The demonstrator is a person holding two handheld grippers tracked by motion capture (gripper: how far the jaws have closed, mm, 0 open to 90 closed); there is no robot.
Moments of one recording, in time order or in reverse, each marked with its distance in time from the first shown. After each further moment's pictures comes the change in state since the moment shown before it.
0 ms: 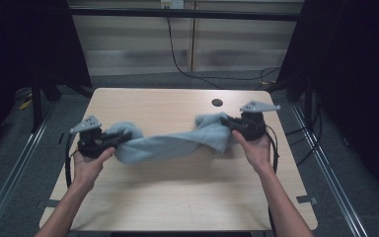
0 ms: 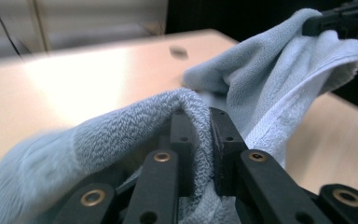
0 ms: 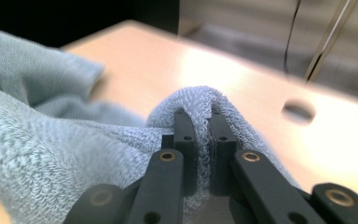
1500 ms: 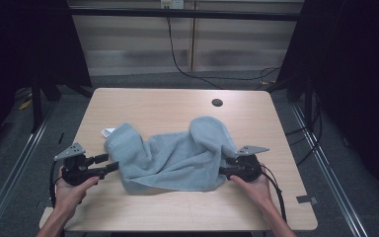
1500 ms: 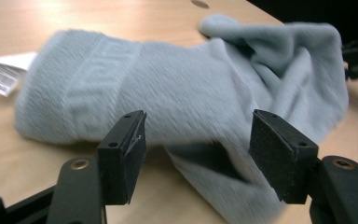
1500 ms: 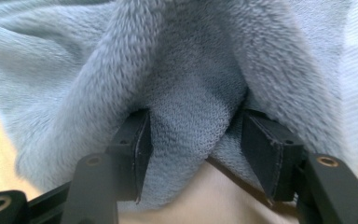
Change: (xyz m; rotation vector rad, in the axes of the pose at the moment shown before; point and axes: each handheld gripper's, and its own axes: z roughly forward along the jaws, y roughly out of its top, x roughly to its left) left arm 0.024 -0.051 -0.033 0.042 0.048 -0.078; right arm 0.015 -0.114 0.017 0.238 0.057 0.045
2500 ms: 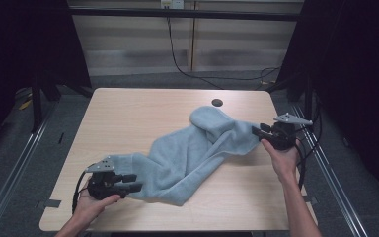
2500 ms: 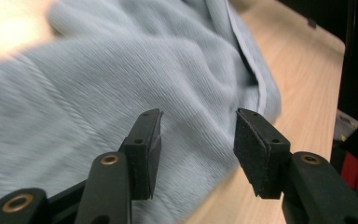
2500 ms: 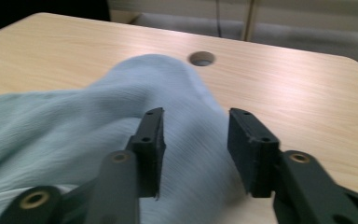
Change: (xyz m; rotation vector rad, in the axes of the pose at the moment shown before) left arm -0.051 -0.018 0.025 0.135 -0.231 0.083; right arm -0.072 0.050 -0.076 -0.245 -0.260 0.123
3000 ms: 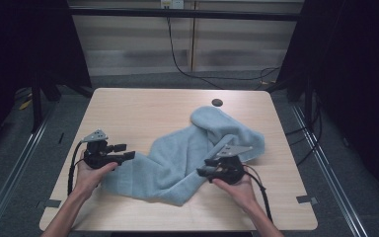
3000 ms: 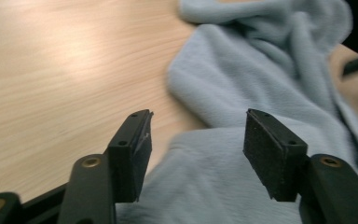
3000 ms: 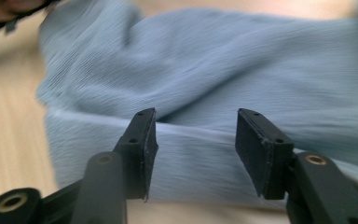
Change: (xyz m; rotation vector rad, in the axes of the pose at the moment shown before) left arm 0.069 0.031 0.015 -0.030 0.196 -0.050; right arm 0.148 -0.053 0.037 0.186 0.465 -0.164
